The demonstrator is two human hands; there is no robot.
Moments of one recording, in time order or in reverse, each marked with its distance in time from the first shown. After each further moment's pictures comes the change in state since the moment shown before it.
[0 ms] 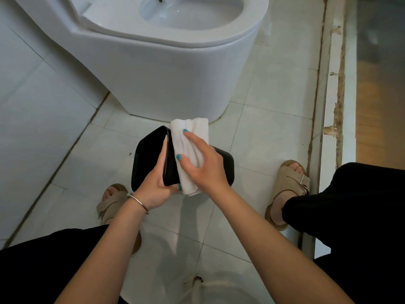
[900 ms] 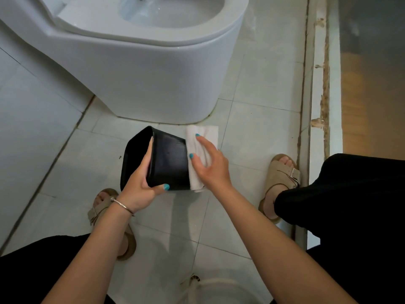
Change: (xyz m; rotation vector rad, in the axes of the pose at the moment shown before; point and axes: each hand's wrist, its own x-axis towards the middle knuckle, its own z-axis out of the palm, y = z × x) left_hand 0.002 -0.003 -0.007 0.008 0.040 0.026; right_hand -0.001 0.043 -0.017 -0.003 0.086 0.210
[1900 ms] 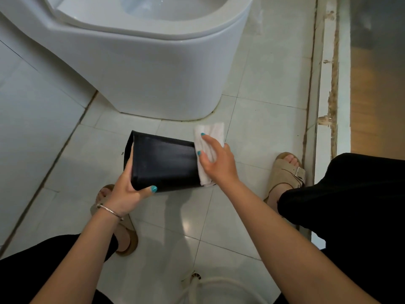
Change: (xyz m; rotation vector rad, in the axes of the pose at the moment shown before) left_hand -0.014 -0.021 -0.020 -0.031 0.086 -0.107; right_hand 0.017 0.019 -0.004 -0.154 -0.049 0.028
